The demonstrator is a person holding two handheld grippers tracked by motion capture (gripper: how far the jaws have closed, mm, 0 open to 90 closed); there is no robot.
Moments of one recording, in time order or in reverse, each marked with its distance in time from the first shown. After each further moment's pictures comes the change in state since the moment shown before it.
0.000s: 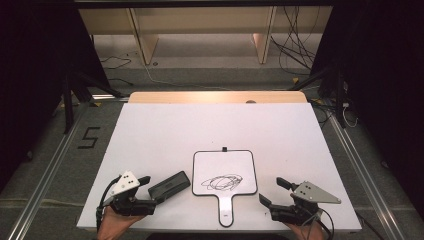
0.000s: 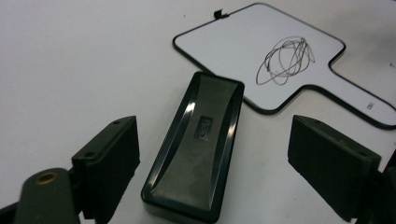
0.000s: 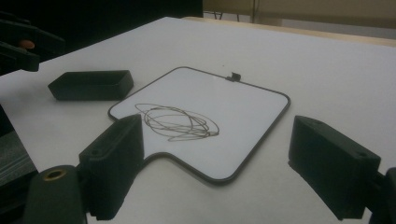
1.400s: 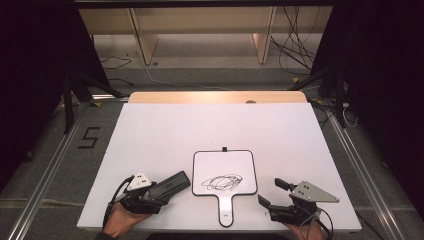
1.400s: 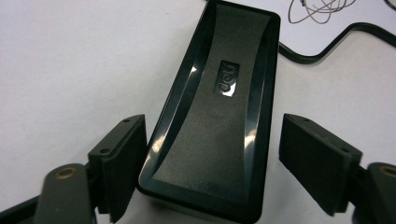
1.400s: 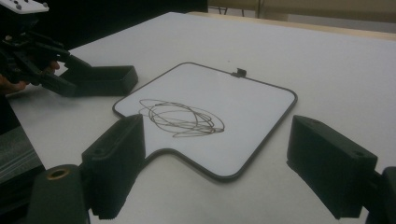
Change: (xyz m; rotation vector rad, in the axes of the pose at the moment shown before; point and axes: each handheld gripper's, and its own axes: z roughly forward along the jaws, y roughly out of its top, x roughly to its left) left arm 0.009 -0.017 0.038 0.163 -0.003 0.015; right arm 0.001 0.000 0.002 0.022 0.021 0.002
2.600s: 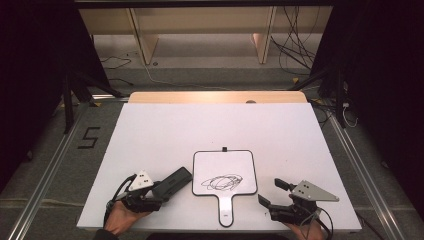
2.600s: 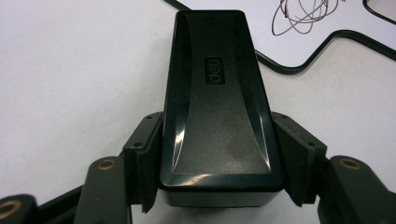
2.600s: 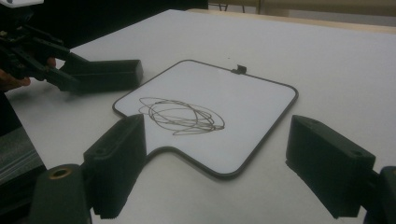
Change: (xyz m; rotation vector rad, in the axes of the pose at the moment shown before) left arm -0.004 0.009 -0.003 -0.021 -0.012 0.062; right arm -0.002 0.000 0.001 0.009 0.003 0.014
